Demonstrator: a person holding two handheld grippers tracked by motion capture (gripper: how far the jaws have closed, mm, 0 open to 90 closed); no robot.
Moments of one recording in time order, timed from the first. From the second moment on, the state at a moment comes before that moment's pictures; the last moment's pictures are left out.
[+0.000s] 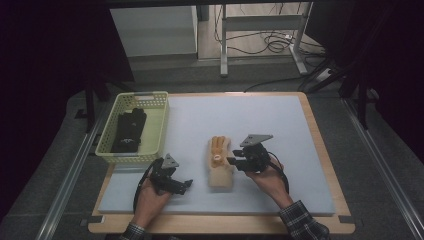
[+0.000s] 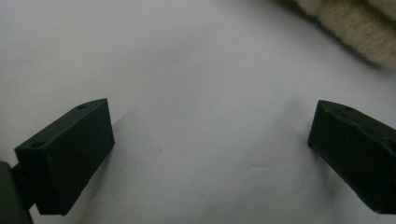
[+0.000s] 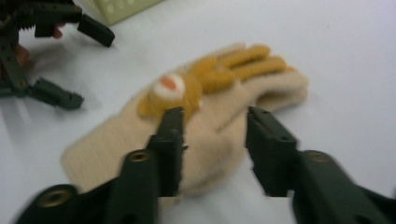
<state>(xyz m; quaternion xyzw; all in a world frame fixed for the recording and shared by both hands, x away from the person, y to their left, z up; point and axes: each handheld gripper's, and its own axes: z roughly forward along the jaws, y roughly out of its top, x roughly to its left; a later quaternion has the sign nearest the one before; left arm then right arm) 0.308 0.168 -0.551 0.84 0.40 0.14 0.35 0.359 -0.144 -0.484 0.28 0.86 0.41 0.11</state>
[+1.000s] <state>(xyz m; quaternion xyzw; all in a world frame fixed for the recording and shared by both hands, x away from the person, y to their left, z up) 0.303 0.171 -0.550 0.84 0.39 0.13 0.34 0.326 -0.148 -0.532 0.25 0.88 0.39 0.07</state>
